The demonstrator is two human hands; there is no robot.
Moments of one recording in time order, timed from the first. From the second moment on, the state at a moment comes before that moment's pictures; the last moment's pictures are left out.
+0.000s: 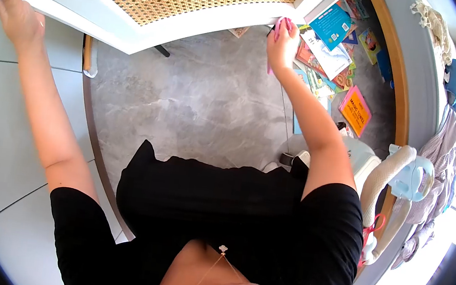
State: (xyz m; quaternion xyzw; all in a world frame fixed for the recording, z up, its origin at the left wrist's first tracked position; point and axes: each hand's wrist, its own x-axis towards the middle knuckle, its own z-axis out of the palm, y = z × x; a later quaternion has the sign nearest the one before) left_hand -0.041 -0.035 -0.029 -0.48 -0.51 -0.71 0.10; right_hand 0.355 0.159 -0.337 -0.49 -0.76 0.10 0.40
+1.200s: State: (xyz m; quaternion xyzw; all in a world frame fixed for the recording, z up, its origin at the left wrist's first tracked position) left_hand 0.016 -0.037 -0.018 -0.52 -0.53 -0.66 0.11; right_hand 0.329 0.157 -0.256 -0.43 -0.85 -0.10 0.27
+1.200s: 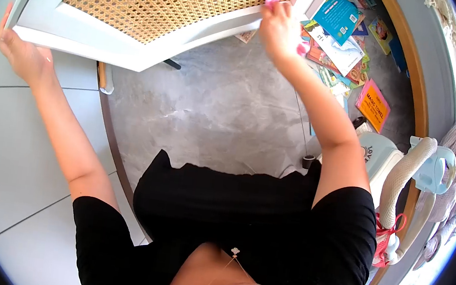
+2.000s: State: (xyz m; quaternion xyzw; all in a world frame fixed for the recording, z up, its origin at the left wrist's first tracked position) left_hand 0.045 -0.039 -0.034 -0.42 -0.61 -0.59 0.32; right_hand 0.358 0.166 -0.236 -0.30 -0.93 0.03 0.20
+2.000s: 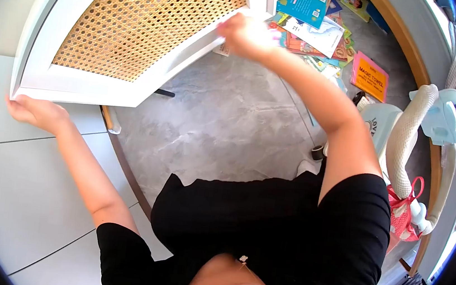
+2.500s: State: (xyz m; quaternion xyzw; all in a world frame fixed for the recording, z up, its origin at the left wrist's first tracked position) left_hand 0.194 0.020 -0.084 -0.74 -0.49 -0.38 0.24; right_hand 0.403 0.213 -0.157 -0.35 -0.82 -0.13 0.44
